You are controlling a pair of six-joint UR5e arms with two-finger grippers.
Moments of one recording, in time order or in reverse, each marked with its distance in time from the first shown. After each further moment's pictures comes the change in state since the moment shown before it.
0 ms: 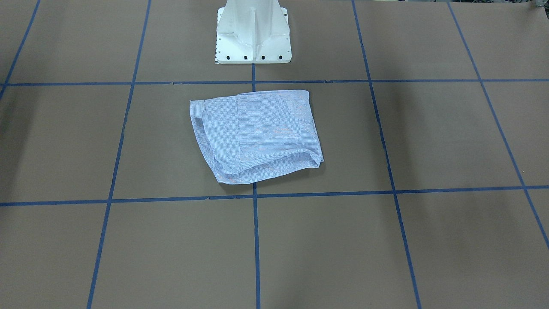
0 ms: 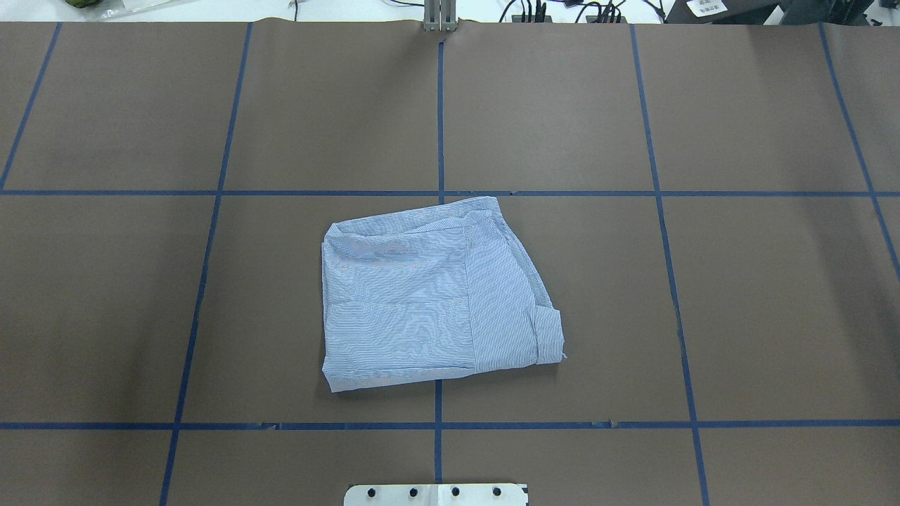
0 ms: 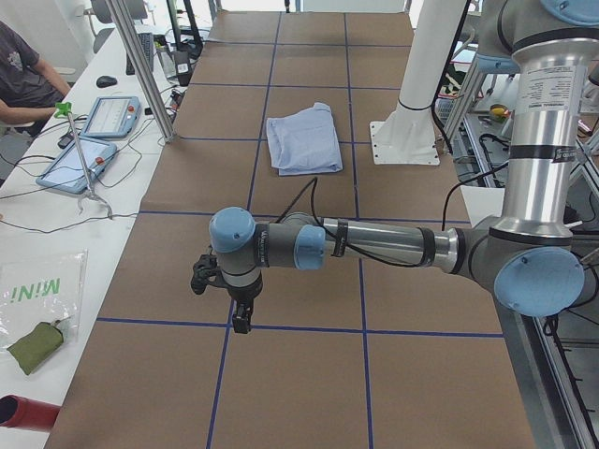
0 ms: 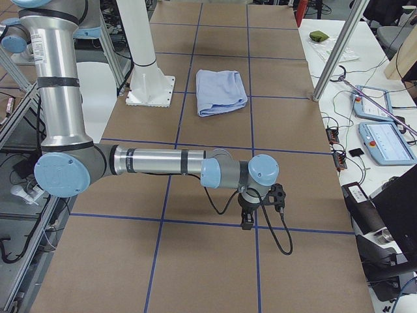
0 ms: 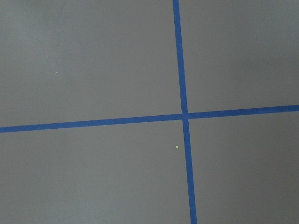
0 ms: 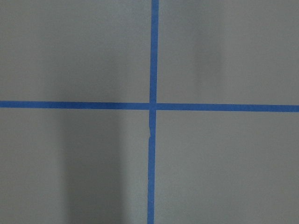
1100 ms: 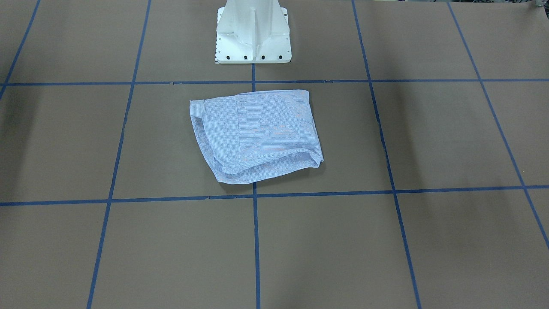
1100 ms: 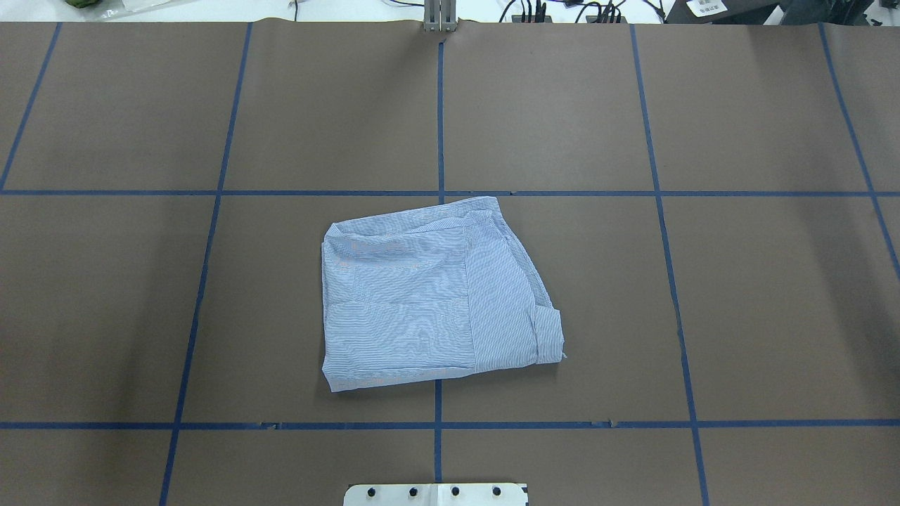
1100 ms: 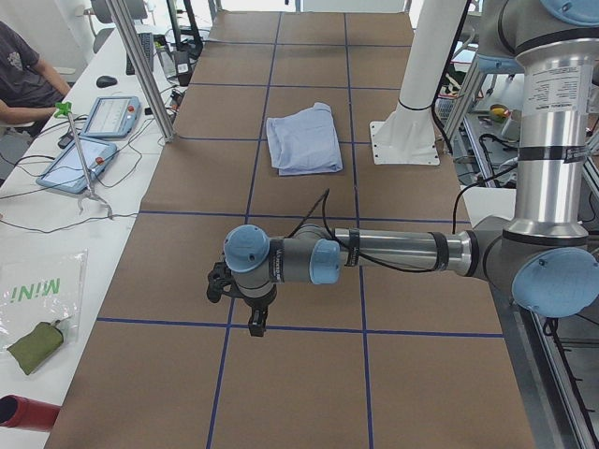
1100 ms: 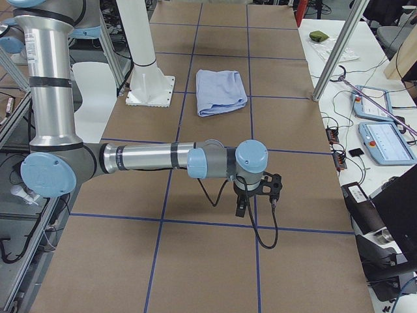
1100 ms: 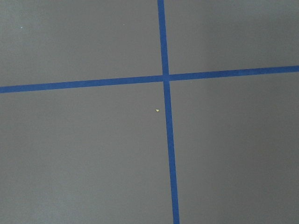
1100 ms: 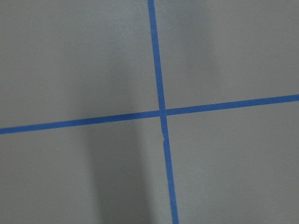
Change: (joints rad) left arm 0.000 0.020 -0.006 -0.017 -0.038 0.001; right arm 0.049 -0.085 0.177 0.009 0.064 0.252
